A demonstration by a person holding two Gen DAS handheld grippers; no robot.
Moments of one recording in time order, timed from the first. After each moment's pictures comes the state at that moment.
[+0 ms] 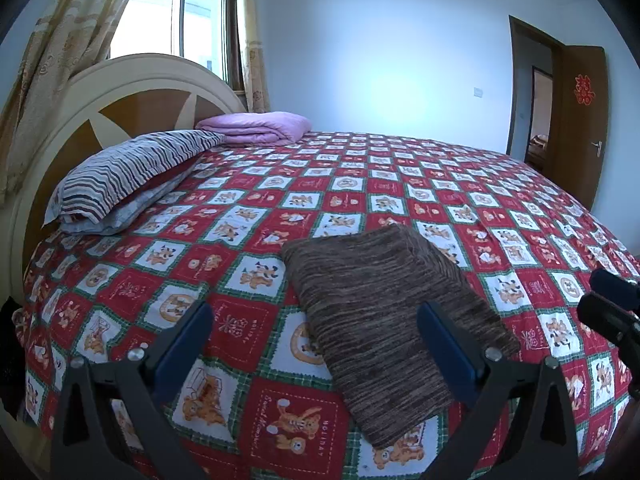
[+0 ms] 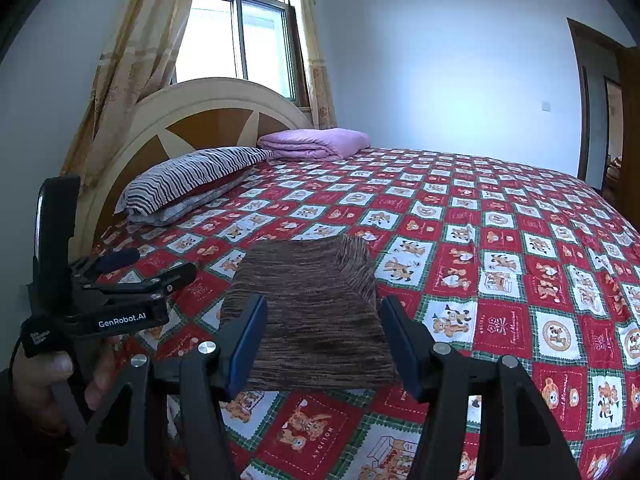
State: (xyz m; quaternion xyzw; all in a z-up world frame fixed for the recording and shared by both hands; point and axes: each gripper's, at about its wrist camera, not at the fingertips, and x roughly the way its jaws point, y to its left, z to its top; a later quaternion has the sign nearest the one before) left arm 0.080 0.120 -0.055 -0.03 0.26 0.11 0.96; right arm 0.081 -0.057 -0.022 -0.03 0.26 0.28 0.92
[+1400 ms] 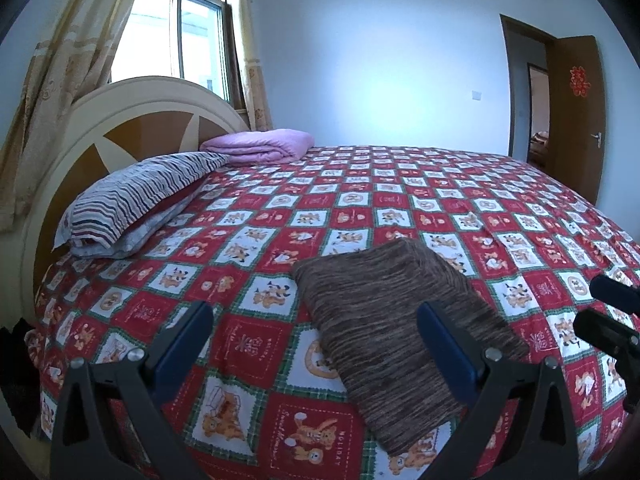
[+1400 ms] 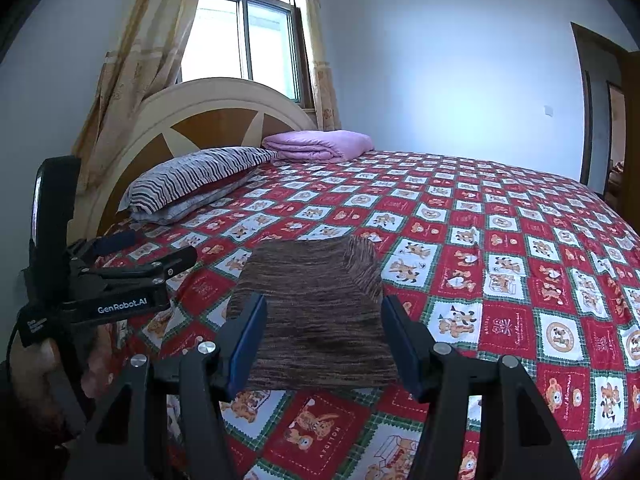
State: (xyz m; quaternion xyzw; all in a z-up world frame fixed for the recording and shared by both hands) left arm 0.077 0.123 -0.046 0.01 0.24 0.11 0.97; right arm 0.075 -0.048 -0.021 -0.04 0.26 0.28 0.92
